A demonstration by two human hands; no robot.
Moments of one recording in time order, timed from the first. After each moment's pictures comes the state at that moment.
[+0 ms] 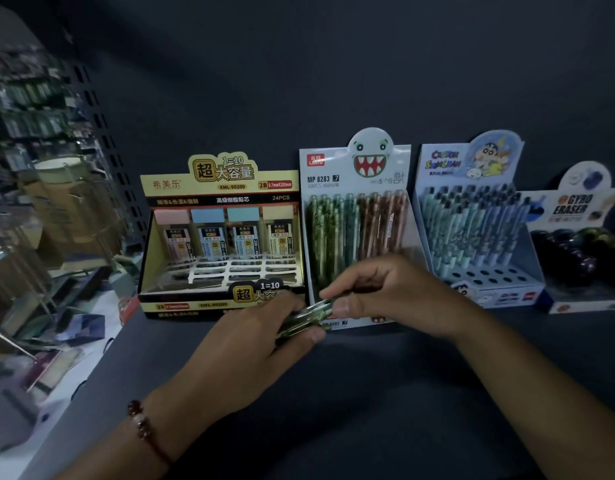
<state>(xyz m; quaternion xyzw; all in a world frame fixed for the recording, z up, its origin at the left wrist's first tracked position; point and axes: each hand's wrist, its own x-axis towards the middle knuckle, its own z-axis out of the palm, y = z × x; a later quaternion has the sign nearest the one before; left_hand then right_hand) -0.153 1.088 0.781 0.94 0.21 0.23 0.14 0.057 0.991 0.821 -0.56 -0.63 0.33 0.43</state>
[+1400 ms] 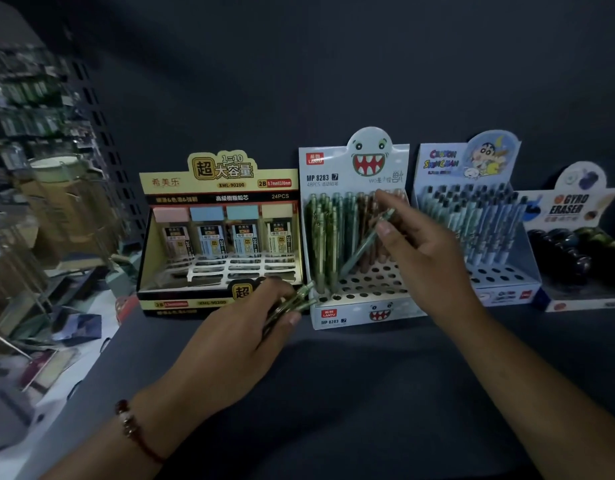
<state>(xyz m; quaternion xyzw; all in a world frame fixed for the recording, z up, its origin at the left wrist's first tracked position) -0.160 1.090 0.781 0.92 0.23 0.26 0.16 0.073 0.998 0.811 -0.61 -0.53 0.02 0.59</state>
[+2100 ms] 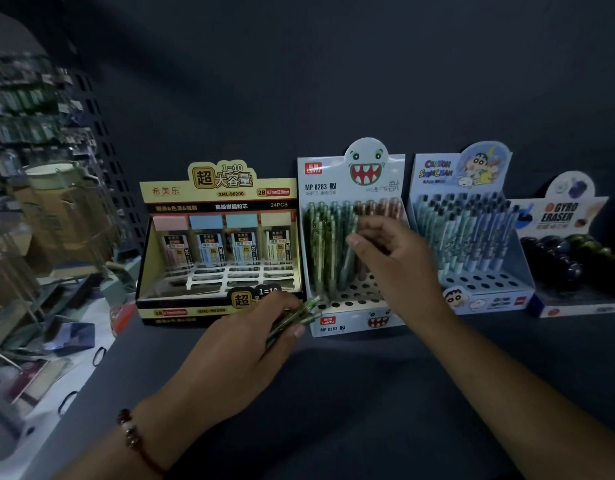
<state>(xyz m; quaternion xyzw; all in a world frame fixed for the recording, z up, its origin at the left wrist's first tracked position) -0.158 1.089 0.782 0.93 0.21 0.25 0.15 0.064 1.023 0.804 -0.61 -0.48 0.05 0.63</state>
